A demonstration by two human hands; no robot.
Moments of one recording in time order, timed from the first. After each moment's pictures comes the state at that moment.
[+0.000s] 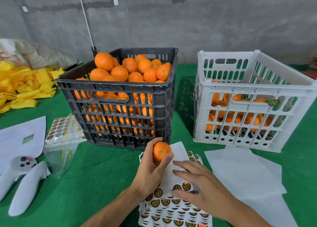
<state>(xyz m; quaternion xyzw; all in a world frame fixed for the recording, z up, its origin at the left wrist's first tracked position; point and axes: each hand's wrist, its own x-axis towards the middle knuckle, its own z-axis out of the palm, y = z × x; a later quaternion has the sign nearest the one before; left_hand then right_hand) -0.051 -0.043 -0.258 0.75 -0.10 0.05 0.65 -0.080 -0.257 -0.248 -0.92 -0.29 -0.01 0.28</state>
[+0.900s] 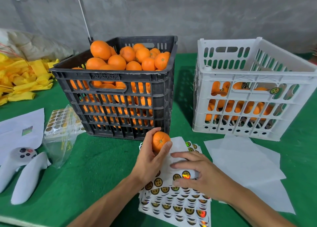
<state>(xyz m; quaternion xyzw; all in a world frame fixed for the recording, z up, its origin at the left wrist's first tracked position) -0.045 -0.041 -0.266 0.76 -0.10 0.06 0.63 -0.075 -0.264 -0.248 -0.89 -0.29 0.06 0.36</state>
